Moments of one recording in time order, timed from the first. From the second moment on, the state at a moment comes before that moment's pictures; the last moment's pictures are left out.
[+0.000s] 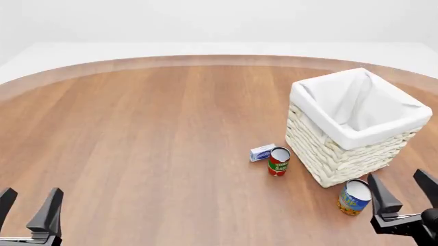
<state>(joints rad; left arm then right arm) 0.00 0.01 0.00 0.00 0.00 0.02 0.28 -0.13 -0.03 -0.12</state>
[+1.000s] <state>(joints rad) 0.00 0.01 0.00 0.00 0.00 0.25 0.73 -0.61 0.16 -0.45</state>
